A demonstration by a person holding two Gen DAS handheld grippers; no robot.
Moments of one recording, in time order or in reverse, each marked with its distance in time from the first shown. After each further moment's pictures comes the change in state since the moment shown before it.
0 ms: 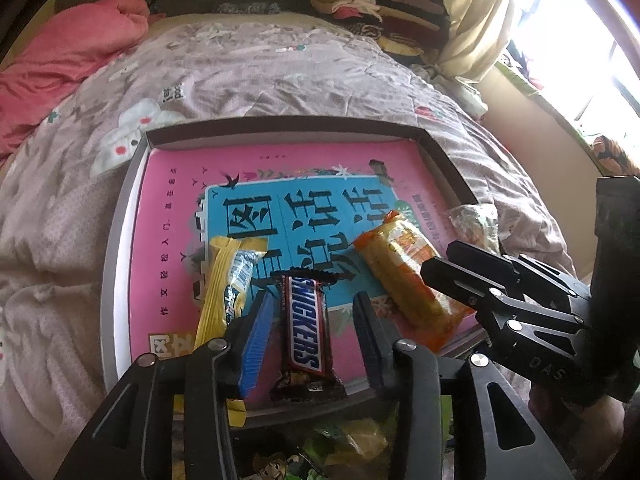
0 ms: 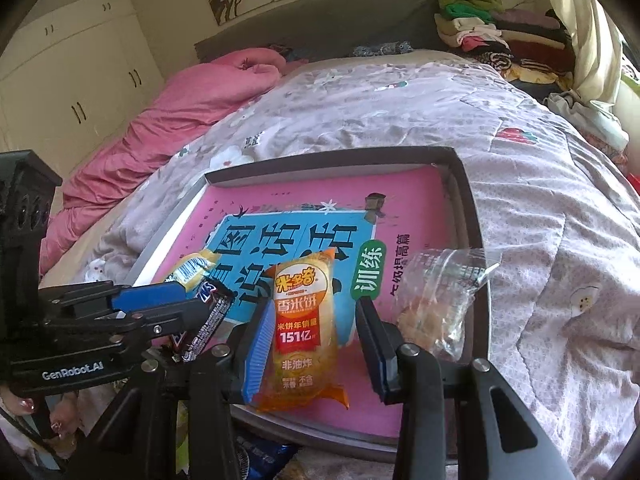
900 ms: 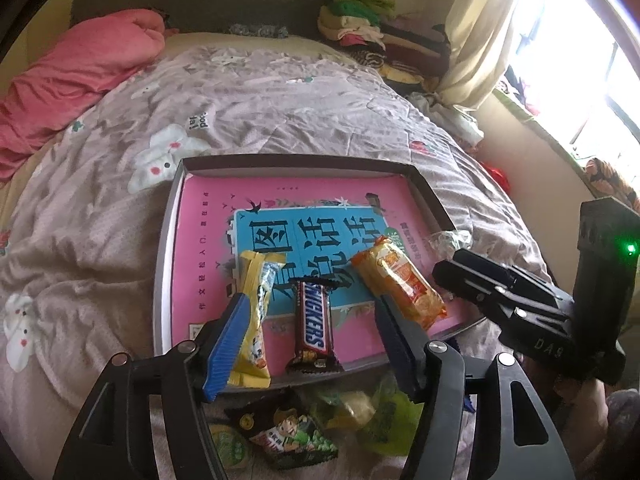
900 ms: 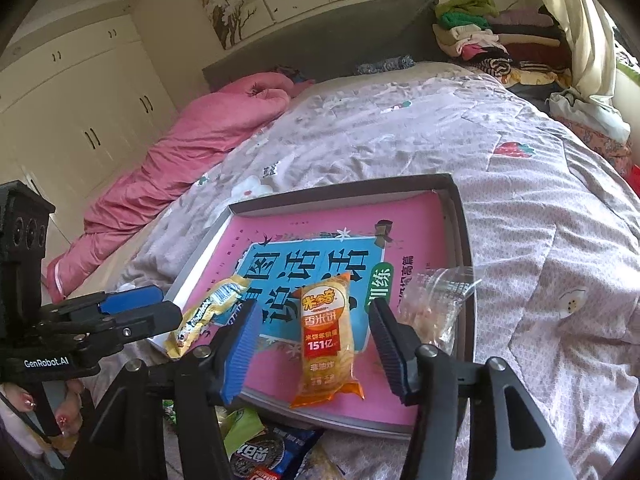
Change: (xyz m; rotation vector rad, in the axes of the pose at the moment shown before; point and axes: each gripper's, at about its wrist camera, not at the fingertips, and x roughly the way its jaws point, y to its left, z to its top) left arm -0.054 0.011 -0.005 -0.039 -0.083 -0.011; right arm -0.034 0.002 0.006 0.039 -0.073 0.065
